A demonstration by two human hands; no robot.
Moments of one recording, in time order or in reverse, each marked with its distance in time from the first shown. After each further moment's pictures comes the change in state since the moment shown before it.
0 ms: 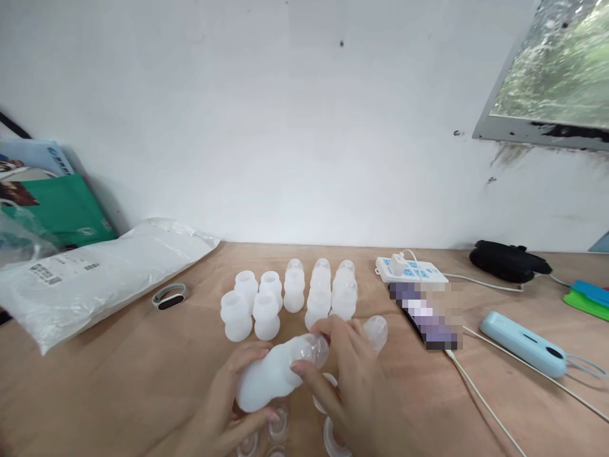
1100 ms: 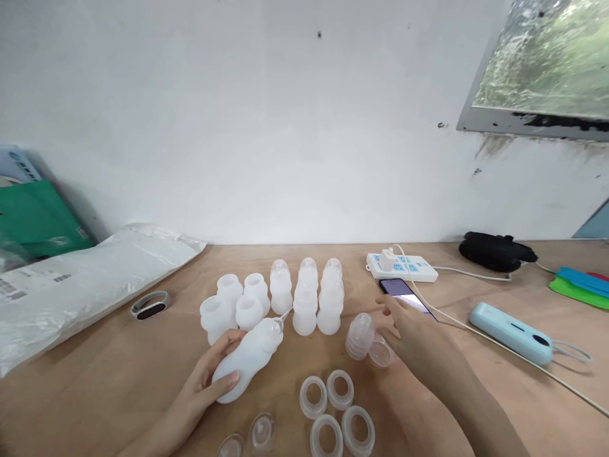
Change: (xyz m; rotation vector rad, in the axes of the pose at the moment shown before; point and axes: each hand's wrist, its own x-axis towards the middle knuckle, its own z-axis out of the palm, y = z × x) left_hand 0.018 -0.008 -0.010 -0.629 -0.028 -0.653; right_hand -0.013 0.119 -0.060 -0.435 -0.243 0.387
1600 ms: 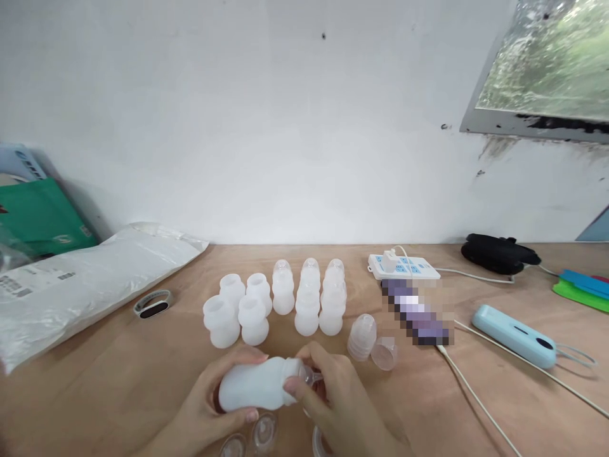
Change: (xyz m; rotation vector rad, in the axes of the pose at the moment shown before) left_hand -0.008 -0.005 0.005 0.309 -0.025 0.218; right_hand -0.042 -0.114 0.033 0.684 -0.212 -0.188
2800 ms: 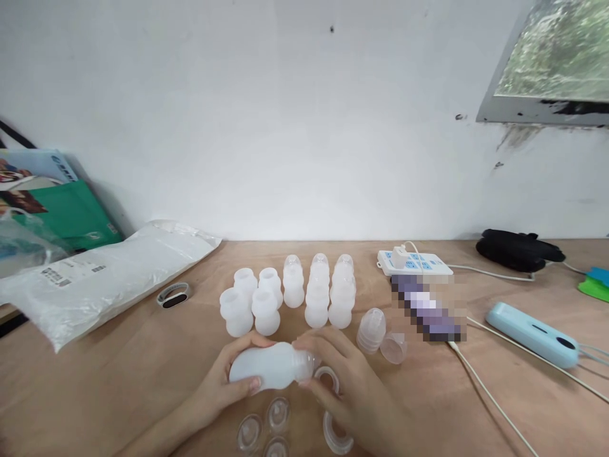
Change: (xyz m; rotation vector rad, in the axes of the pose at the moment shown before) left_hand 0.002 0.008 -0.005 -0.214 -0.006 -0.216; right_hand -0.005 0.019 -0.003 -0.127 -0.001 -0.291
